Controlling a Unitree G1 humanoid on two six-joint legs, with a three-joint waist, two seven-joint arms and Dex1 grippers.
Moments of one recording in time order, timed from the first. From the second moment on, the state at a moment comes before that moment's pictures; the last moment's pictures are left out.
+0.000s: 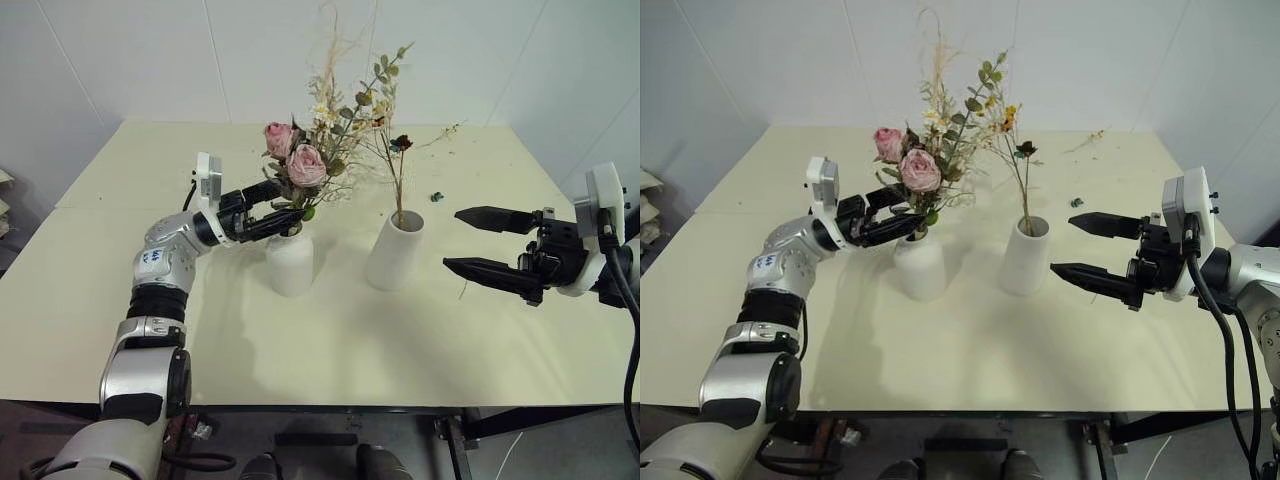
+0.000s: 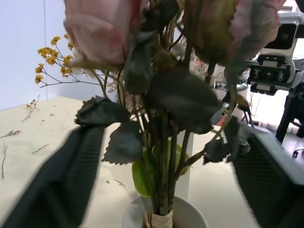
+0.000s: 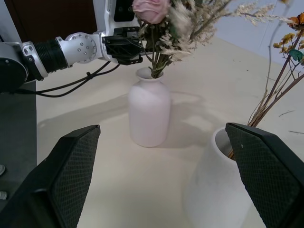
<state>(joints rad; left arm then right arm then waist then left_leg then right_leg) -1.01 0.43 0.17 0.70 -0.48 0.18 -1.31 -0.42 -0.95 -0.36 -0.31 0.89 0.68 1.04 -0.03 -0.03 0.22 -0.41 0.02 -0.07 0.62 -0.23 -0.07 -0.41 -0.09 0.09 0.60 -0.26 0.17</state>
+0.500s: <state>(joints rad) -0.99 0.69 0.18 0.55 -0.43 0.23 -1.26 -0.31 -0.98 -0.41 -0.31 0.87 0.67 1.07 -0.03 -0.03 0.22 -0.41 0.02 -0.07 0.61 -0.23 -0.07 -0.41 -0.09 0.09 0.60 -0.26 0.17</state>
